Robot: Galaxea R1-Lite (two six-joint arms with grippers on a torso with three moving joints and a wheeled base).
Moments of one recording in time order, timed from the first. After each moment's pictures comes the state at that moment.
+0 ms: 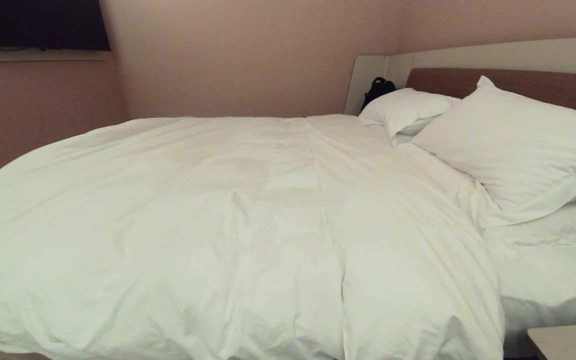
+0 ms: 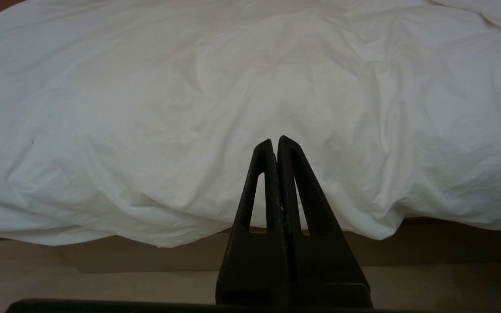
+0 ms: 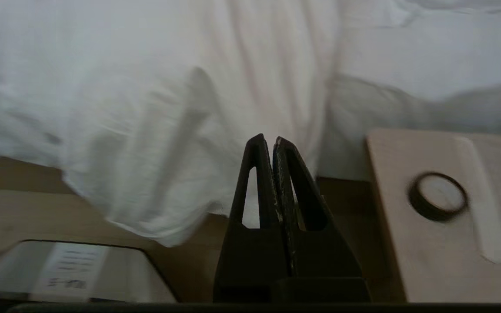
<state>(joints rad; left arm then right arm) 0.00 0.00 0.00 0.00 0.00 0.09 -0.09 0.27 -0.01 -0.04 0.14 -0.06</state>
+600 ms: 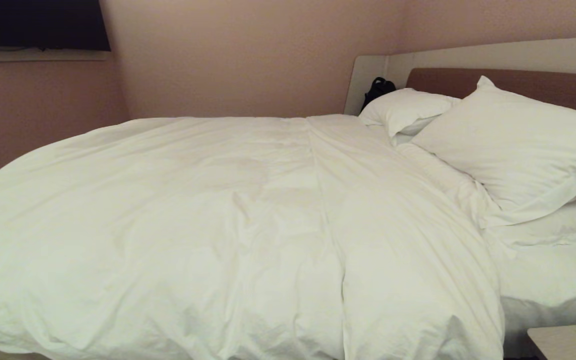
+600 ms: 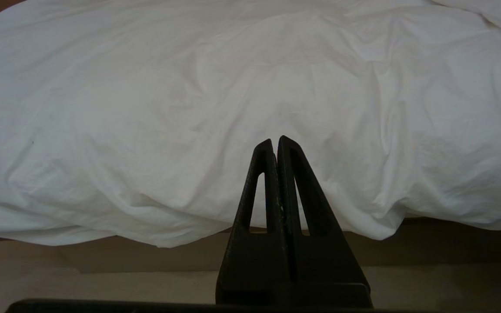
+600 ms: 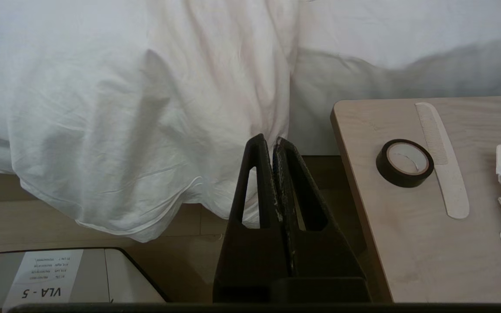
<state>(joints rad) 0.00 0.00 0.00 0.00 0.00 0.09 -0.09 0.27 0.00 0.01 0.02 -0.05</state>
